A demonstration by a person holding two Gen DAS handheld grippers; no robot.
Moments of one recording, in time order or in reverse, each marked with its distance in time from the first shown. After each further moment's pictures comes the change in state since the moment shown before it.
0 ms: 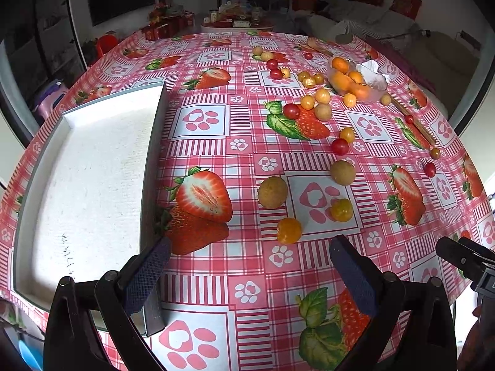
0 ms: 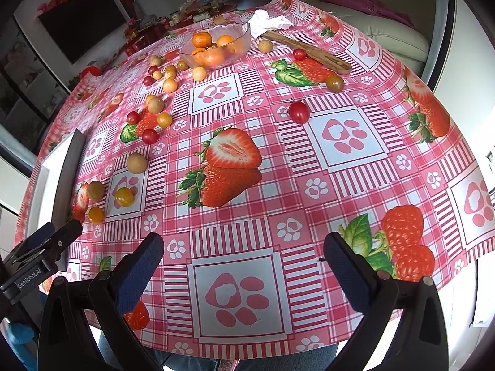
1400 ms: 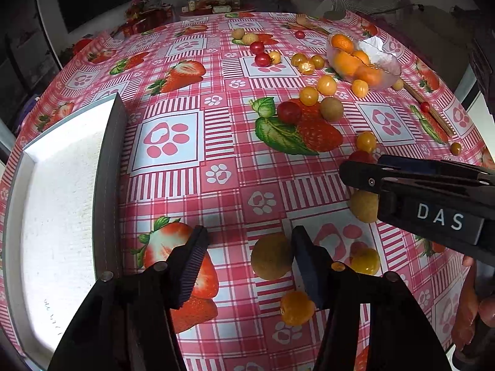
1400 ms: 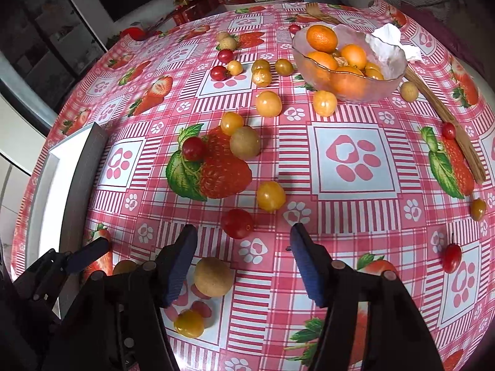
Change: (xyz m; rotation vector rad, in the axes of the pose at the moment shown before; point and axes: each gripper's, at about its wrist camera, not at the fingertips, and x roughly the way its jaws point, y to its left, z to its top) left arm 0.059 -0.012 0.042 0.101 0.083 -0.019; right arm 0.097 0.115 0.099 -0.248 0.083 0.091
